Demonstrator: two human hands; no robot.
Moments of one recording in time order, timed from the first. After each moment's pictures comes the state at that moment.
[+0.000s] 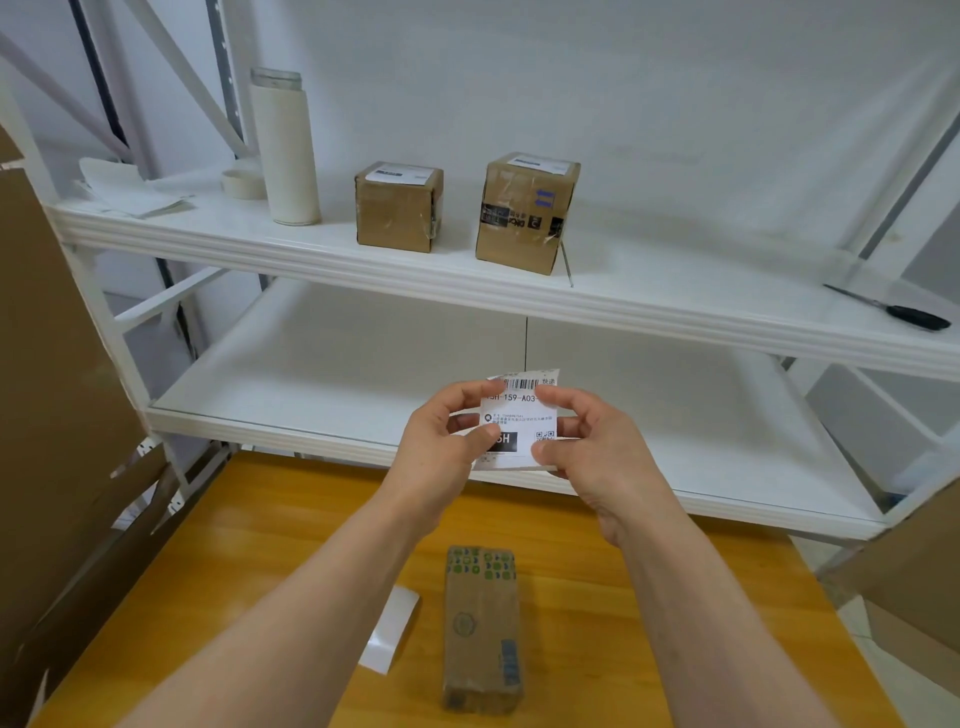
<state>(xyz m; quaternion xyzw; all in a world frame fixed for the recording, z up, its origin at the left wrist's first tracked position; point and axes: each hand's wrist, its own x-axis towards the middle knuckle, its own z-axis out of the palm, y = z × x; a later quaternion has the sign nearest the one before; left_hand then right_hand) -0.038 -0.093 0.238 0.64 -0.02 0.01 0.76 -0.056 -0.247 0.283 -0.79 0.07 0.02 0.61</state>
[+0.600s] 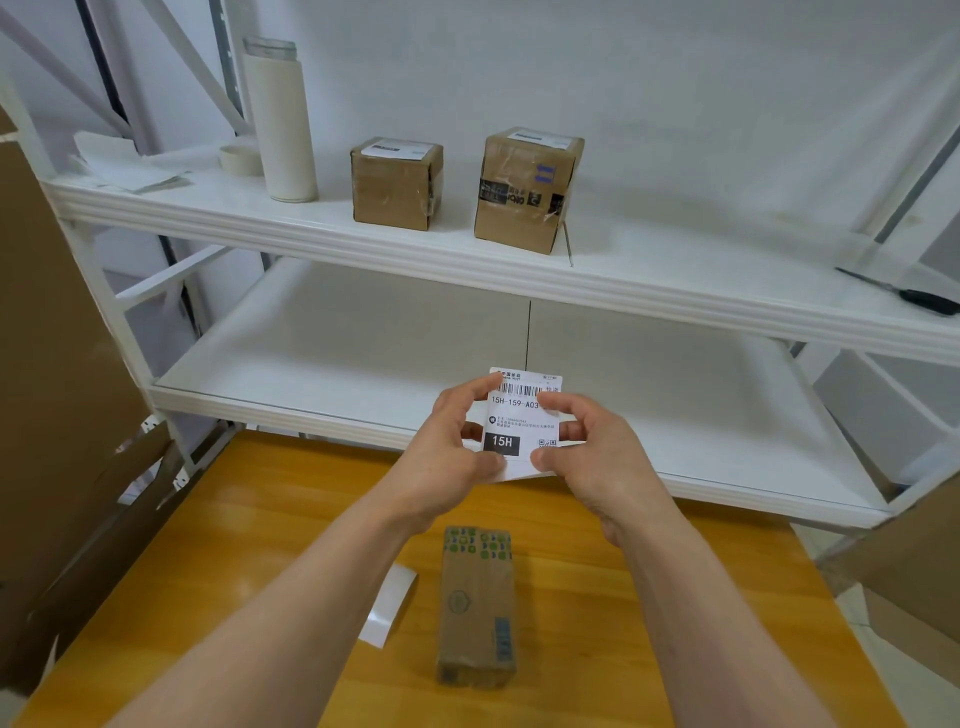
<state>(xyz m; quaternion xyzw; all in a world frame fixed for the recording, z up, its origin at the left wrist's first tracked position) -0.049 -0.100 0.224 0.73 -0.07 -0.05 0.68 -0.059 -0.262 0.263 -0.82 0.07 0.03 0.56</state>
